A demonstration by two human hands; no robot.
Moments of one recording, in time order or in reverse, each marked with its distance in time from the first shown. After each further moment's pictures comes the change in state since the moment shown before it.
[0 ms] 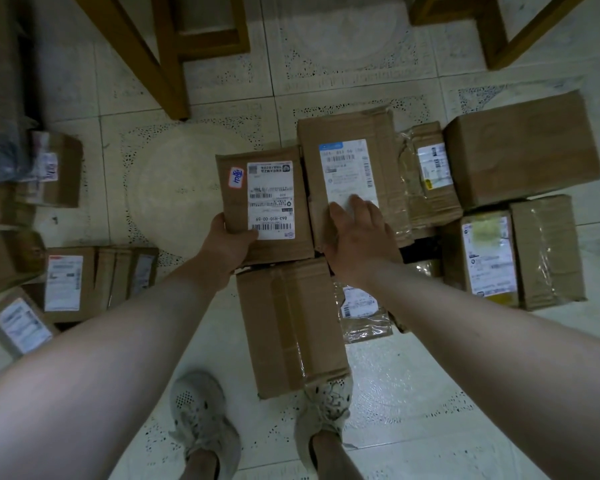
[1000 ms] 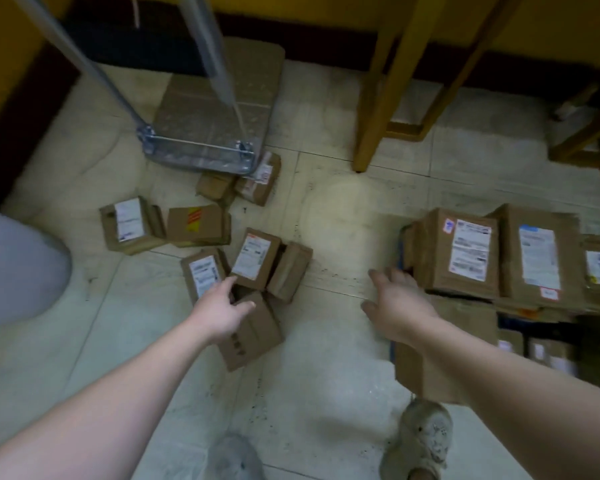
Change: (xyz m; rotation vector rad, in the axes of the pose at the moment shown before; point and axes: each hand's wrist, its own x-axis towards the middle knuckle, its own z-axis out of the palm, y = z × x) left_hand -0.134 -0.150 -0.389 0.443 0.146 0.059; right_hand -0.121 -0.302 0.041 -0.215 -0.144 -0.177
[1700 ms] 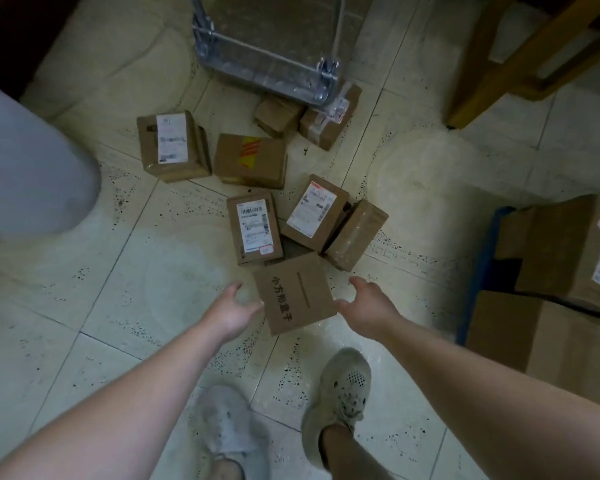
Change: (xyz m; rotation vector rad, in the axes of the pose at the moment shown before) left_hand 0.060 -0.170 0.030 -0.336 -0.133 -0.350; right_hand 0.090 -0.144 0.155 0.284 -0.275 0.060
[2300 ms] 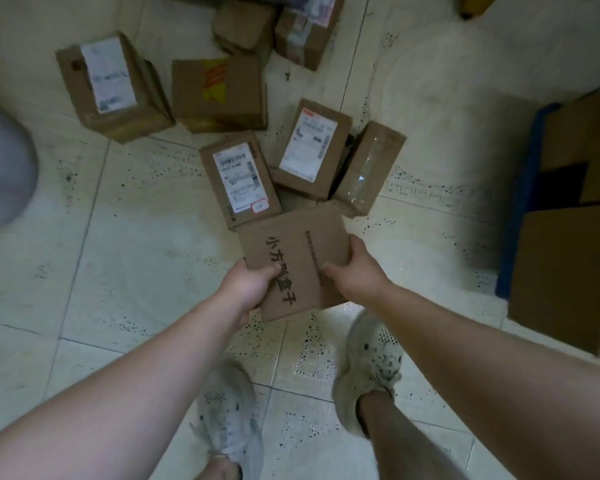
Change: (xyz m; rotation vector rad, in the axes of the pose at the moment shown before) left_hand 0.081 -0.039 0.048 -0.400 -0.096 -0.070; right_hand 0.054 0.008 0.098 0.570 0.068 0.028
